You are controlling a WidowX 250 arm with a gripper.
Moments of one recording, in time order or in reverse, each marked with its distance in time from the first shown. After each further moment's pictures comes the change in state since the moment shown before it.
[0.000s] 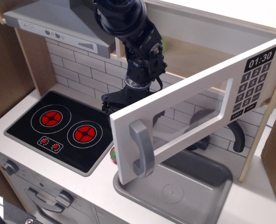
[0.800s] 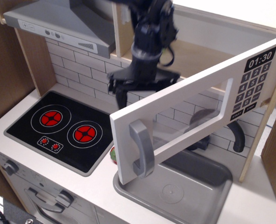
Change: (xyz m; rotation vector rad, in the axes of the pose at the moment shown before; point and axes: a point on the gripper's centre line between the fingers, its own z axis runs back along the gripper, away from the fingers) arm -0.005 -0.012 0.066 -0.047 0.031 0.083
